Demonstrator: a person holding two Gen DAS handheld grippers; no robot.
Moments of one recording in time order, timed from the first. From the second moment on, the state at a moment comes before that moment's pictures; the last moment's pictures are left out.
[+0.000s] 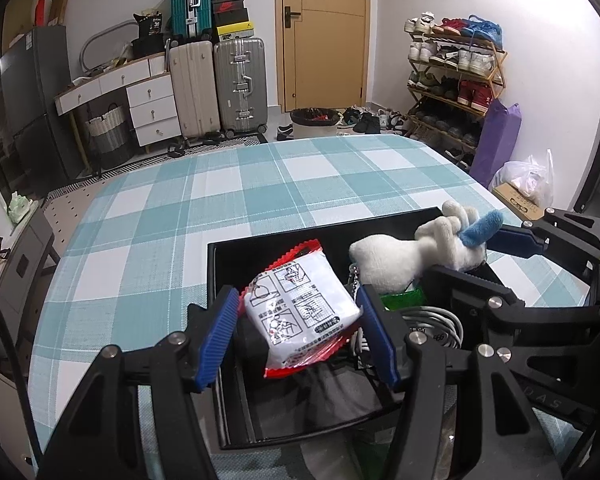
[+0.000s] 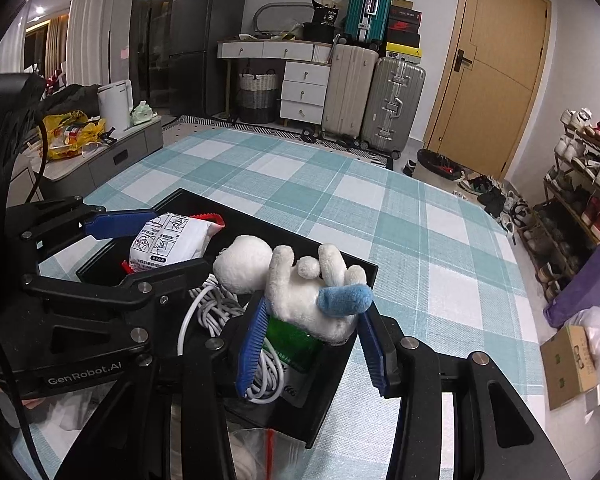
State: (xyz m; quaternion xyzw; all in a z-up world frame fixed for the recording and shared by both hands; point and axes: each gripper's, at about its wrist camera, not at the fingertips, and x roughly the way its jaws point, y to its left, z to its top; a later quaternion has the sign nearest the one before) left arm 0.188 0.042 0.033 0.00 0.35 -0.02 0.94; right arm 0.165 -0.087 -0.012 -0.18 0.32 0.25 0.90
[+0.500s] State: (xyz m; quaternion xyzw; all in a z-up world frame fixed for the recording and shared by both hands) left arm 0.173 0.047 0.046 -0.02 0.34 -0.02 0.94; right arm 0.151 -0.110 0.007 -0.17 0.29 0.23 0.91
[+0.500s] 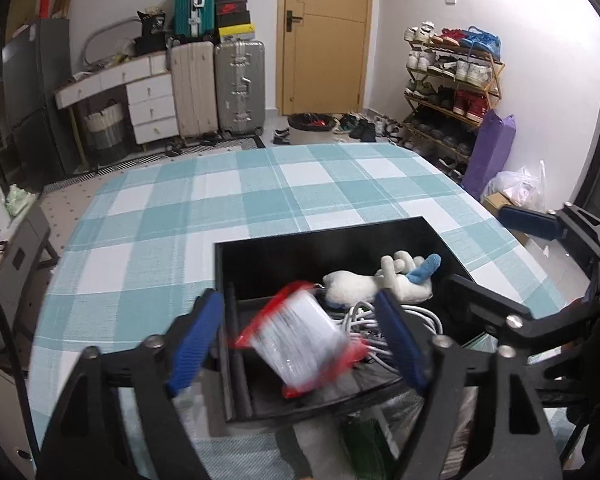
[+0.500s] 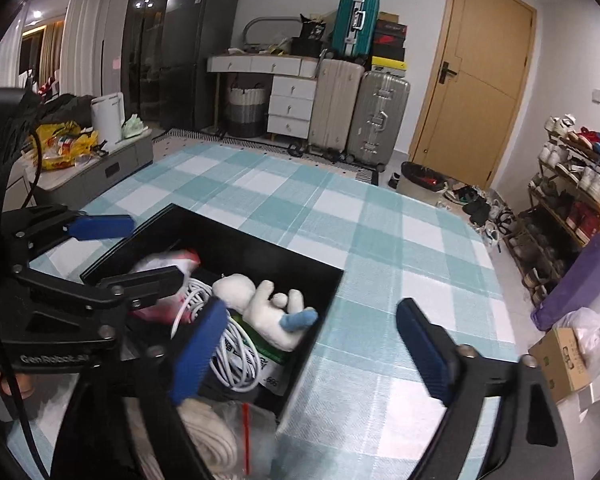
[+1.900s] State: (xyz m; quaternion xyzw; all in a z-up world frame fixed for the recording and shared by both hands) left arm 0.071 0.066 0.050 -0.03 0.30 0.05 0.95; right arm 0.084 -0.161 0.000 -0.08 0.30 0.26 0.92
